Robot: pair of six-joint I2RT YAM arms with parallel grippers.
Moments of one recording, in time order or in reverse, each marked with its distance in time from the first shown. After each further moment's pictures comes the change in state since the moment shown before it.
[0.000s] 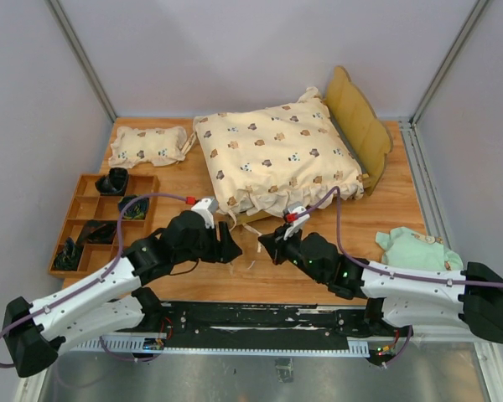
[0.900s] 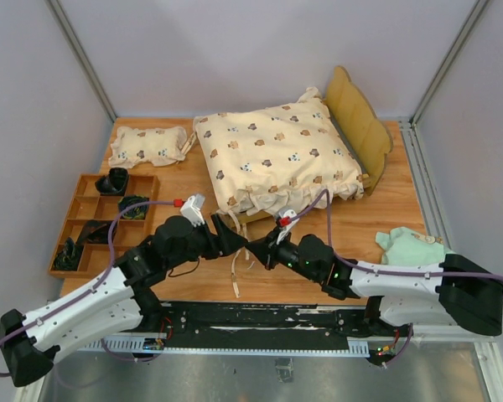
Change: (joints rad) left arm -0.002 -0.079 -0.006 0.115 -0.026 -0.176; right arm -0.014 0.086 -0.058 0.224 -0.167 0.012
